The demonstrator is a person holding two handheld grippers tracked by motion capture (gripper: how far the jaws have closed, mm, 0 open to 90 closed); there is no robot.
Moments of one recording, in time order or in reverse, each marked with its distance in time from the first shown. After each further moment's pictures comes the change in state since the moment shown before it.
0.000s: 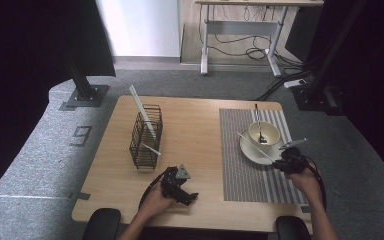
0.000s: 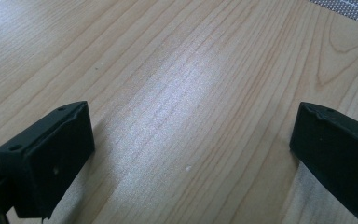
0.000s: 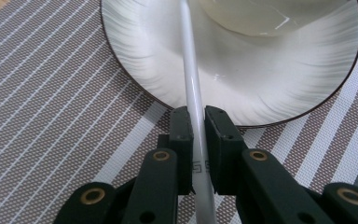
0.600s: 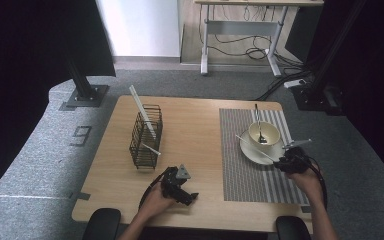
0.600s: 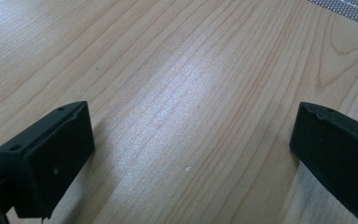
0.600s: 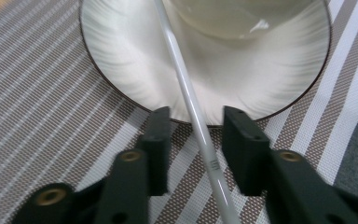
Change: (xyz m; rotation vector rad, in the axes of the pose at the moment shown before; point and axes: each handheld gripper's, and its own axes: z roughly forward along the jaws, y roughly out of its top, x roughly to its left) left arm -0.001 0.000 0.000 -0.001 0.004 -0.008; right arm -0.007 -0.005 -0.002 -0.044 -0.035 0.035
